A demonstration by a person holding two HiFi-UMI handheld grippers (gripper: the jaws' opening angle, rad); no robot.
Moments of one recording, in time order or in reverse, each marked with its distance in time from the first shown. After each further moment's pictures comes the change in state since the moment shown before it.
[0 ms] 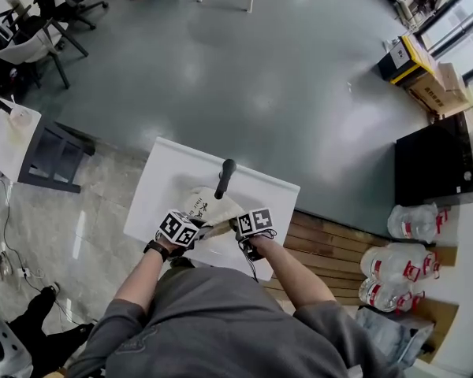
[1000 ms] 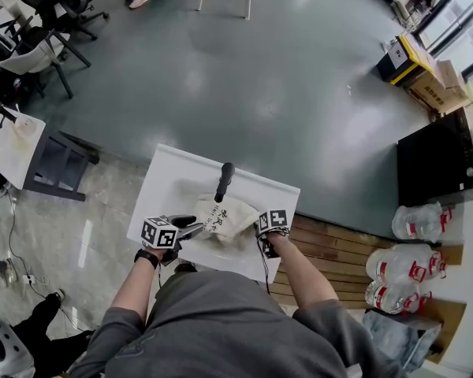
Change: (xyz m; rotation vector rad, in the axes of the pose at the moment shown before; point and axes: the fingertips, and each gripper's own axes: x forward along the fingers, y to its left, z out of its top) left arm -0.054 0.025 0.017 -0.120 -0.292 0.049; right arm -0.018 -0.115 -0.021 0.126 0.016 -0.236
